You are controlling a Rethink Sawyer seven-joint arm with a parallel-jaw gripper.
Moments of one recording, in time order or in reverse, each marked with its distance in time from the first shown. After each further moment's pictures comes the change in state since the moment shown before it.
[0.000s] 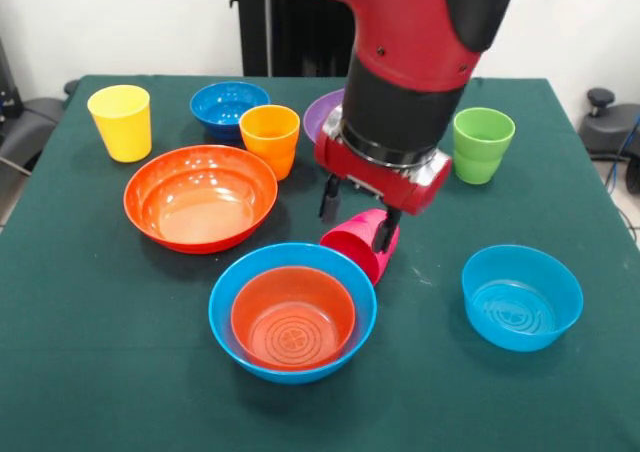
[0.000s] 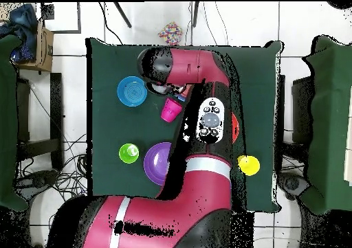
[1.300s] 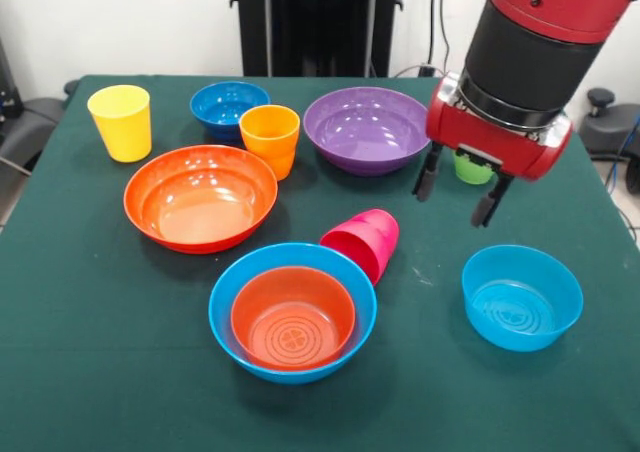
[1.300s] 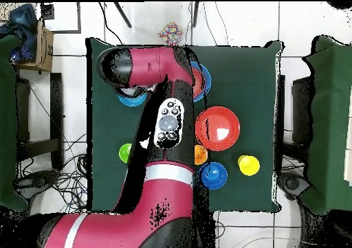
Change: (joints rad) arm 0.135 -0.029 -0.041 0.000 0.025 0.017 0.000
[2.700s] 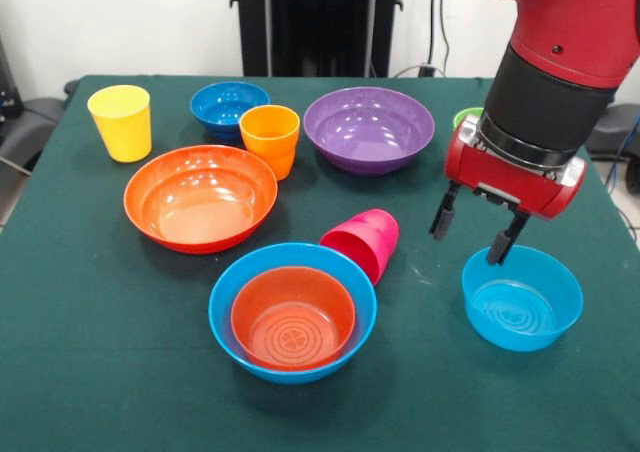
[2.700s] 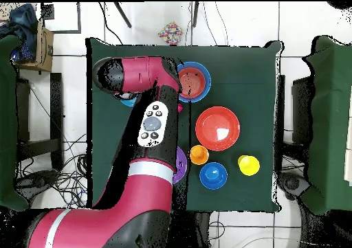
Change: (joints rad) arm 0.073 0.085 -0.098 0.000 0.086 -0.160 0.000
